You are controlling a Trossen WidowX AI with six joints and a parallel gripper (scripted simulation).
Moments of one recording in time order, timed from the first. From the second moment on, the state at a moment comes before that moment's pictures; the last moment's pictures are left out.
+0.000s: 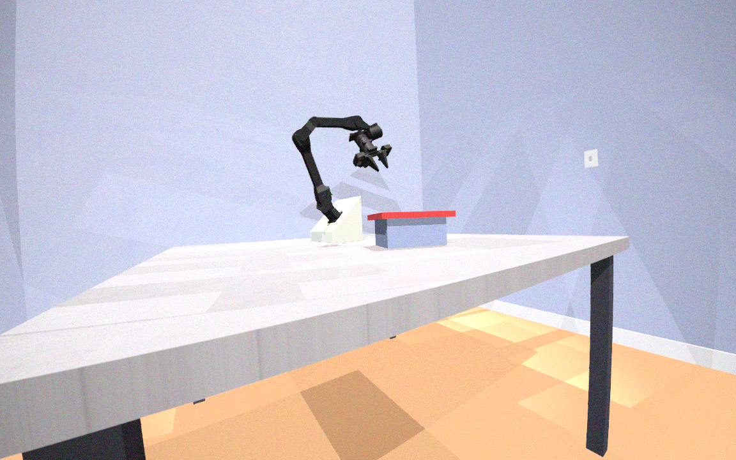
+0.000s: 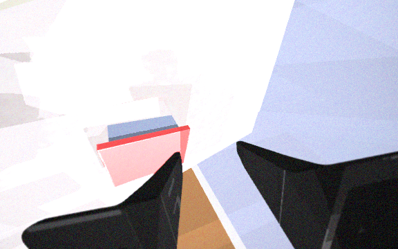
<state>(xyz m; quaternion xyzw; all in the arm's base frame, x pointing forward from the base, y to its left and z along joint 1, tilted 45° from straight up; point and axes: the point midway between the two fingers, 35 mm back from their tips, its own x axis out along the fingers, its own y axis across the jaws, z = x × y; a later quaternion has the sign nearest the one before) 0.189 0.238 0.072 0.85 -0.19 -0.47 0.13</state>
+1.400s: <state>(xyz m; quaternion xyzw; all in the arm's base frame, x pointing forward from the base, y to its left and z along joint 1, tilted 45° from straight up) 0.306 0.119 0.024 0.40 -0.09 -0.47 0.78</state>
